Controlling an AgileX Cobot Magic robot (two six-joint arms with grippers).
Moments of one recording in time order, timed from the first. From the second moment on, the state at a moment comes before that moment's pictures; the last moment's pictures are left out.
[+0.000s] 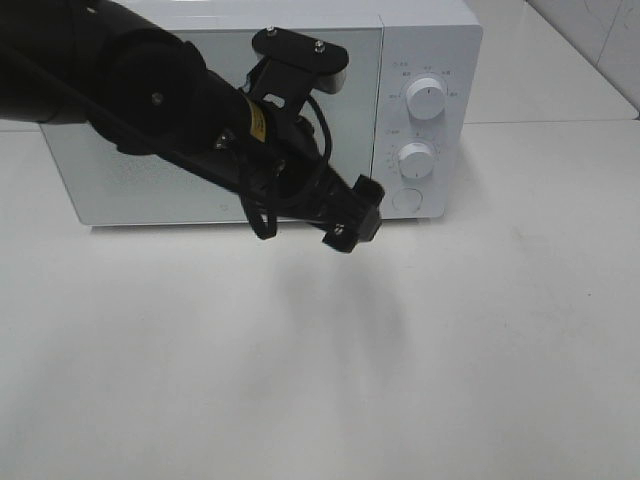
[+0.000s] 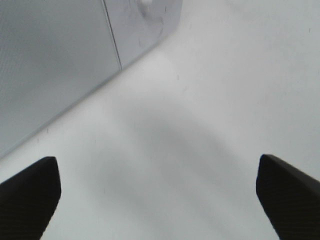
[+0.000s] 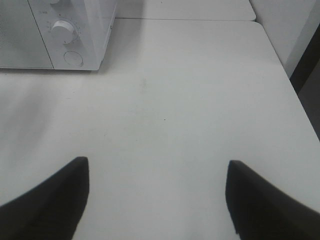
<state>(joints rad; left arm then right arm) -0.81 1.79 -1.18 0.05 0.36 -0.11 0.14 0.00 -0.51 -0.16 1.02 0.13</state>
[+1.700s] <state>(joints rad) -0.21 0.63 -0.63 -0.02 1.12 0.03 0.14 0.00 -0.51 -0.16 1.02 0.13</state>
